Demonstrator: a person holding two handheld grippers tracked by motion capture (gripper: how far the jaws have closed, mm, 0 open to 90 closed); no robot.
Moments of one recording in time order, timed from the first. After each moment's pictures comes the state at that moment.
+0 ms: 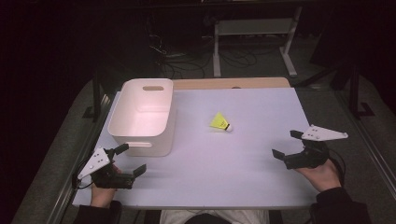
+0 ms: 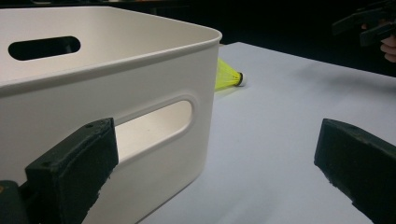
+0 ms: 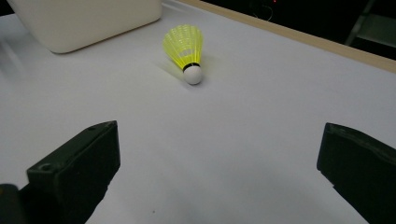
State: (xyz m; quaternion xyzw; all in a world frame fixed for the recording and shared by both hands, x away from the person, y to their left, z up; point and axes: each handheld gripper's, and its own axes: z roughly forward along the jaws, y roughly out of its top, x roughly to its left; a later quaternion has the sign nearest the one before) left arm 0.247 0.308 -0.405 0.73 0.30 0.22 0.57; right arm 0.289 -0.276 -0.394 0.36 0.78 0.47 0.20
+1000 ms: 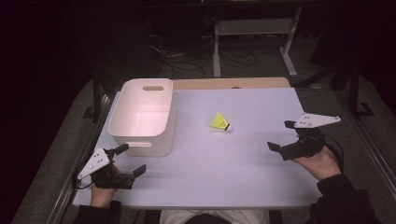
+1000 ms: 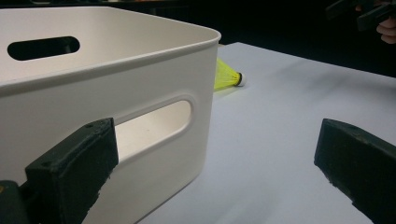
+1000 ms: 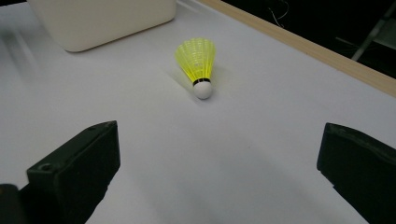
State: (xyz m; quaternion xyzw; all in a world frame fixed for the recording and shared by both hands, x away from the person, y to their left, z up) left arm 0.247 0.308 -0.405 0.73 0.30 0.22 0.57; right arm 0.307 -0.259 -0.360 0.33 0.81 0.44 0.19
